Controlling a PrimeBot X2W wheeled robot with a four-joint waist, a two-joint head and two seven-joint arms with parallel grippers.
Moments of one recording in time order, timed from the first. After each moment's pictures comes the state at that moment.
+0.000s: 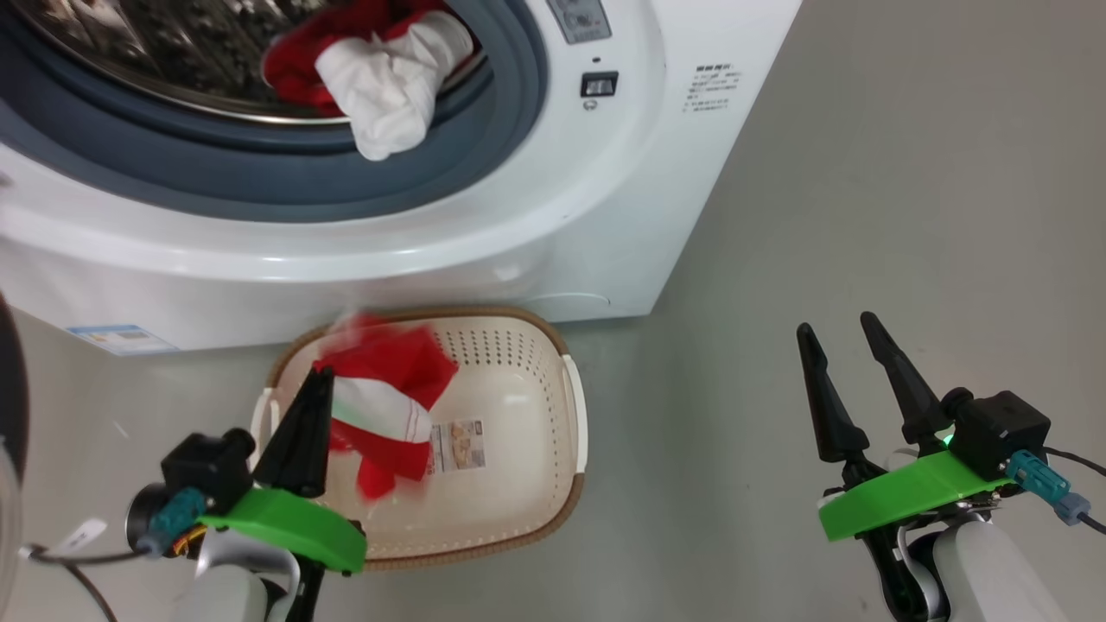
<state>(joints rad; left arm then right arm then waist) -0.33 0.09 -0.10 0.45 -0.30 -0.11 -0.25 -0.19 -0.06 0.06 0.26 0.35 0.12 -0.26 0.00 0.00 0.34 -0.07</state>
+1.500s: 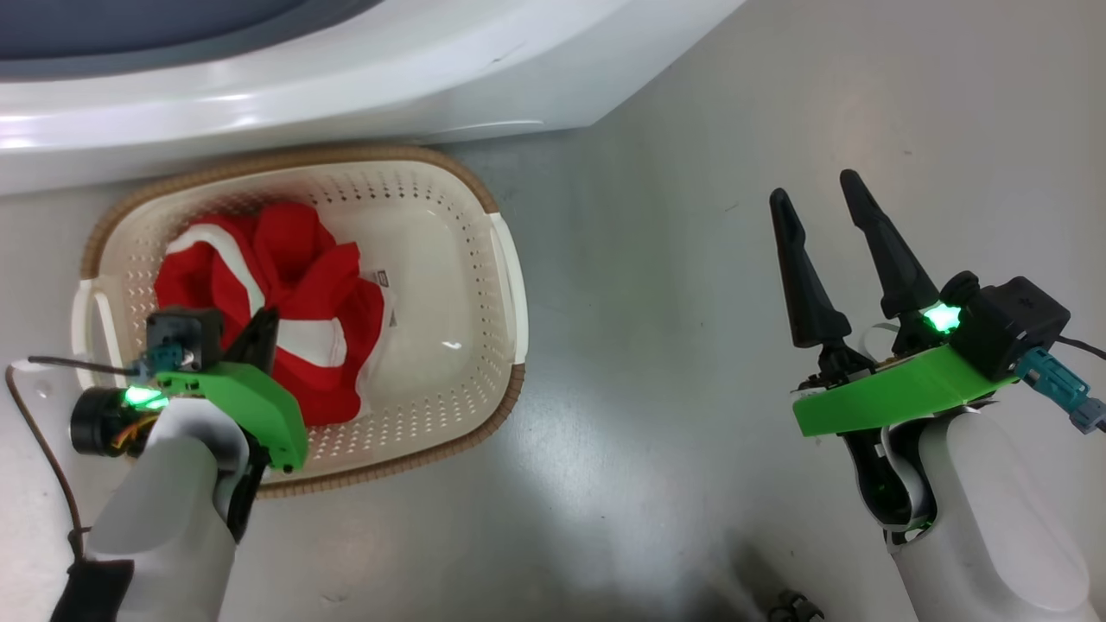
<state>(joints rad) -0.81 0.17 -0.30 1.15 -0.35 -0.13 -0.25 -0.39 -0.05 0.12 0.20 0.39 0.12 -0.26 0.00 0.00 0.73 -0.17</state>
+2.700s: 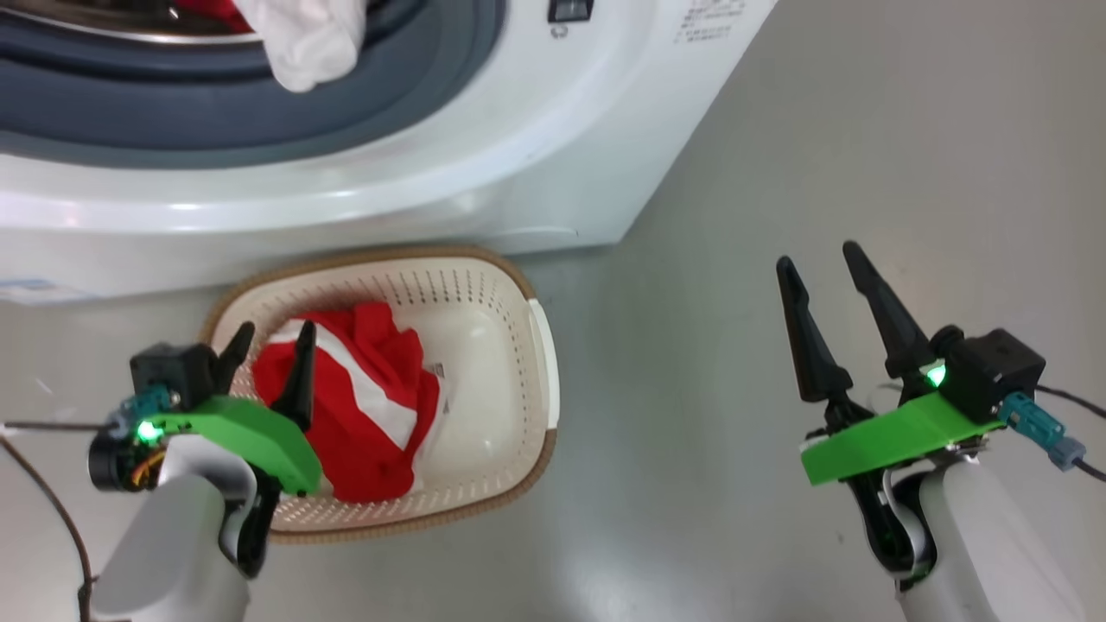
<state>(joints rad) -0.67 0.17 -0.24 0.95 -0.45 -0.13 -0.25 -0.32 -0.05 0.10 0.26 0.36 0.12 -0.26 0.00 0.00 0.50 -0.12</state>
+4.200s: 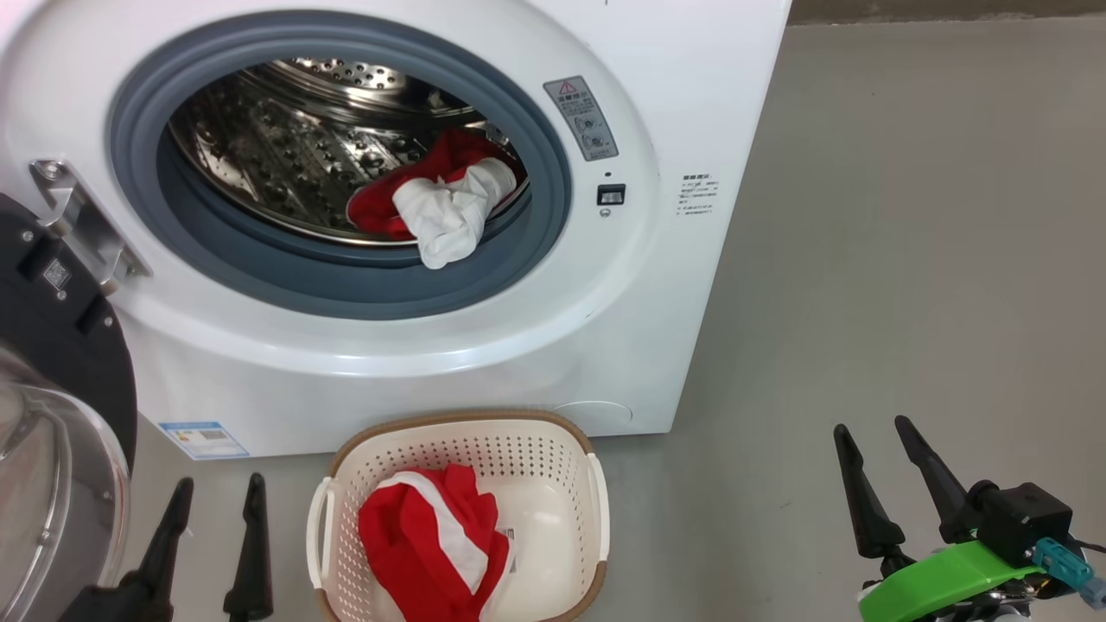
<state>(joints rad) -0.01 0.07 0.13 0.19 -0.19 -0.13 -0.25 -0.02 -0.10 0.03 0.27 0.36 0.12 -0.26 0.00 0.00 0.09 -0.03</state>
